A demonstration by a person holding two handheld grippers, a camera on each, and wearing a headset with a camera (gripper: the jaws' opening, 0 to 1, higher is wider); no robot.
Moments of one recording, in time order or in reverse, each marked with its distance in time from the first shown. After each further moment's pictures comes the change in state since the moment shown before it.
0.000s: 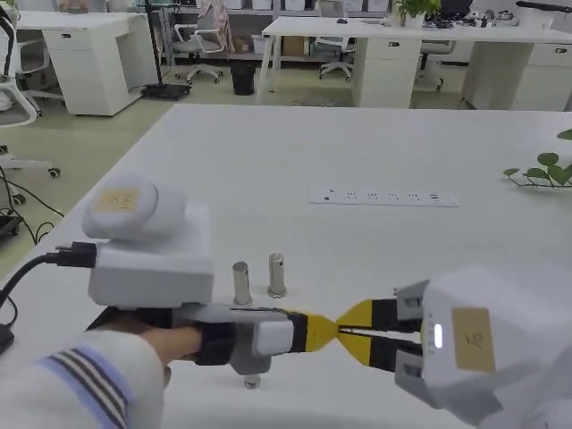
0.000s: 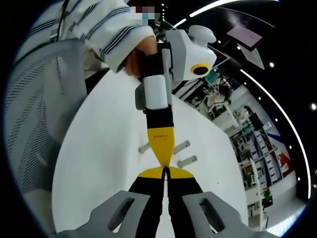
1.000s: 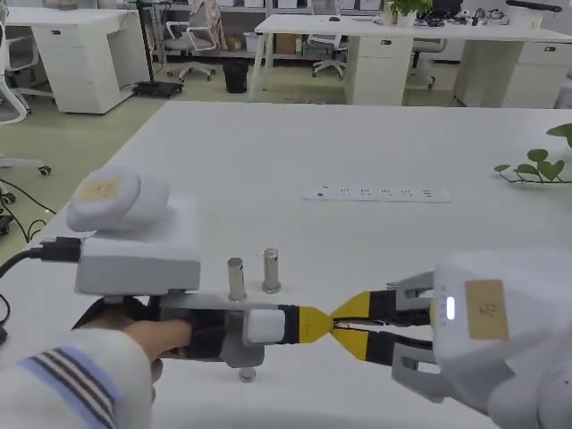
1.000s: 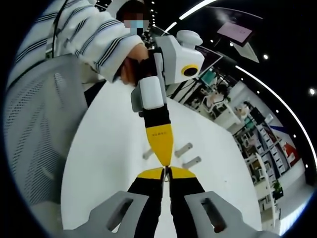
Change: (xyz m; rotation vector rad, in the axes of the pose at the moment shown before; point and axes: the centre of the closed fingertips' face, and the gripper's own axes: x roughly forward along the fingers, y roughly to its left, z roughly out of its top) left arm -0.005 -0.008 -0.003 -0.081 -0.008 -0.026; right arm -0.004 0.004 0.004 0.110 -0.049 0.020
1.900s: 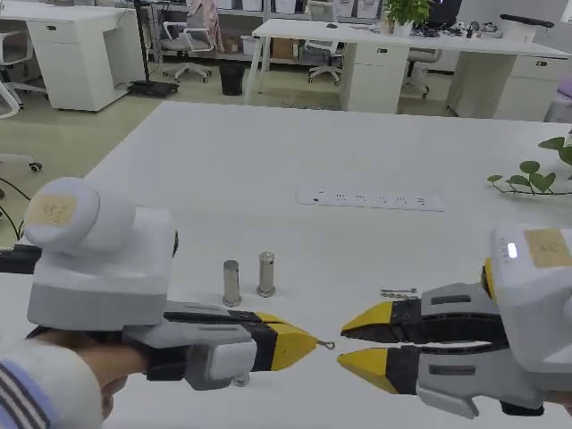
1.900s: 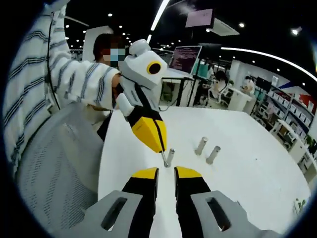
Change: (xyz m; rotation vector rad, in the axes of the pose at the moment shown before) left arm -0.020 -0.010 -0.006 0.344 -0.001 -0.094; right arm -0.019 0.010 0.002 0.444 -0.131 0.179
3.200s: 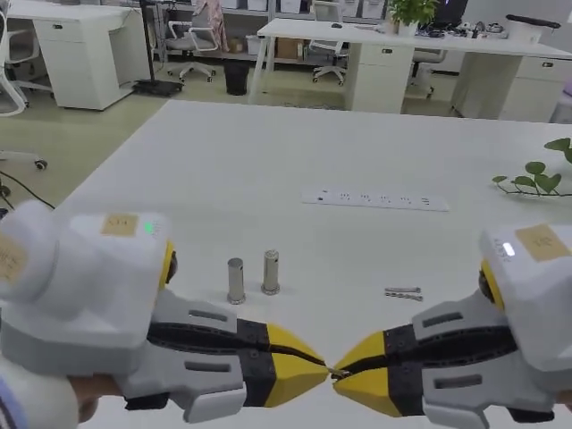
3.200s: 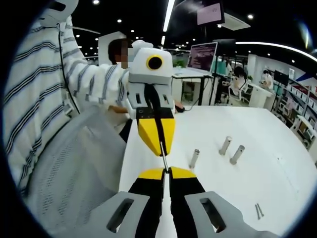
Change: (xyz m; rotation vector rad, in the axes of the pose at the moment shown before) left arm -0.006 -0.028 -0.014 0.344 0.026 -0.153; right arm 0.006 0.035 0.000 -0.008 0.017 0.185
